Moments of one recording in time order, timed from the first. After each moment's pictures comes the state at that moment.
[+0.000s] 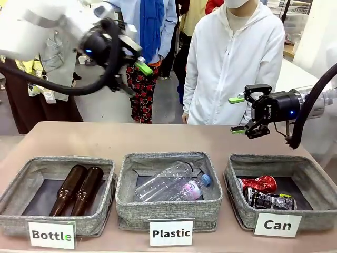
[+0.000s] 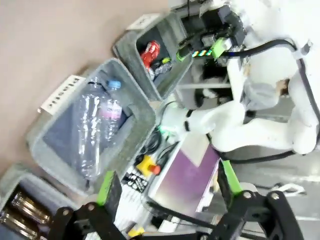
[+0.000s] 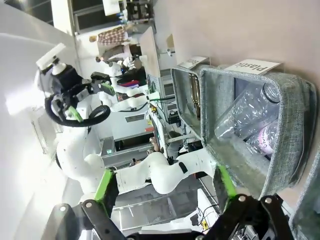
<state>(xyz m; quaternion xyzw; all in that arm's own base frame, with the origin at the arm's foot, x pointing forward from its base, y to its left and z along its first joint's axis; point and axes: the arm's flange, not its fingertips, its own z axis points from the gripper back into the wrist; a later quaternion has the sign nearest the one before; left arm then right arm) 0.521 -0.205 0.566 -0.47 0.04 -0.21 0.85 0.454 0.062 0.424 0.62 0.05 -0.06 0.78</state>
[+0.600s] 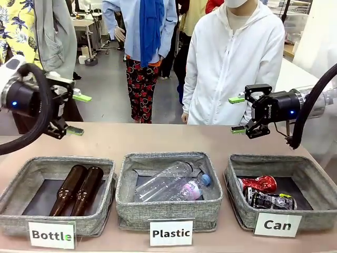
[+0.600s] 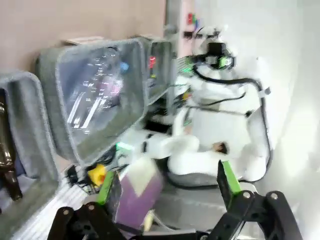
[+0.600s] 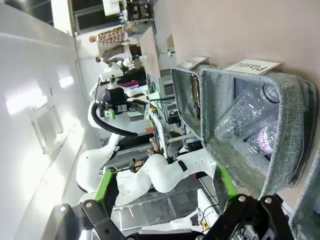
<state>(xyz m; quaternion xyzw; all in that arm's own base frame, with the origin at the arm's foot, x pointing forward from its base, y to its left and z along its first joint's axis) 0.405 -0.062 0.459 -0.60 0.04 0.04 0.80 0.454 0.062 0.424 0.62 0.05 -0.06 0.78</state>
